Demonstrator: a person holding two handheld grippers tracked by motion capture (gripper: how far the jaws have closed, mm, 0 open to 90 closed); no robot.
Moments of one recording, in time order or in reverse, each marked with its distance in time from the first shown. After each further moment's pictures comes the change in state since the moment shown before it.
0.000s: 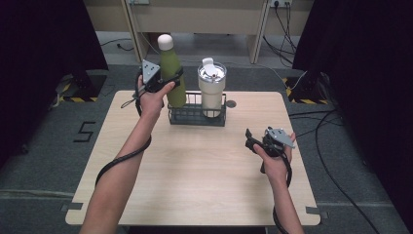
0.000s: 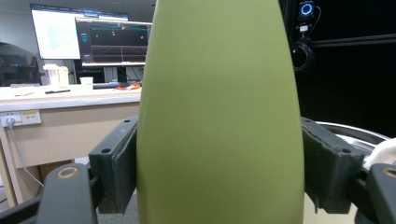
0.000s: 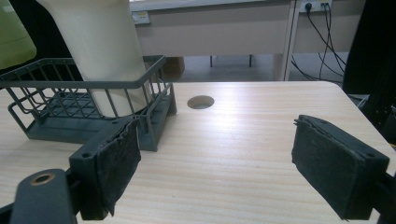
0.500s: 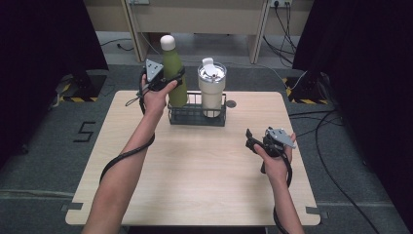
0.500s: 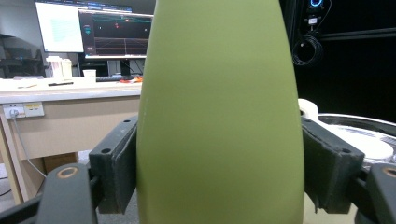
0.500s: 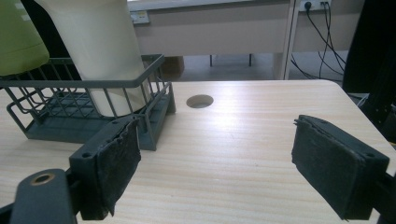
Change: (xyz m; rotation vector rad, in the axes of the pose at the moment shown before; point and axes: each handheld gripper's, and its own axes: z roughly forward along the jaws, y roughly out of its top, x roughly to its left) left arm 0.003 -0.009 0.015 0.023 0.020 -0.006; right arm -0.001 -0.001 0.000 0.003 -0.002 0.009
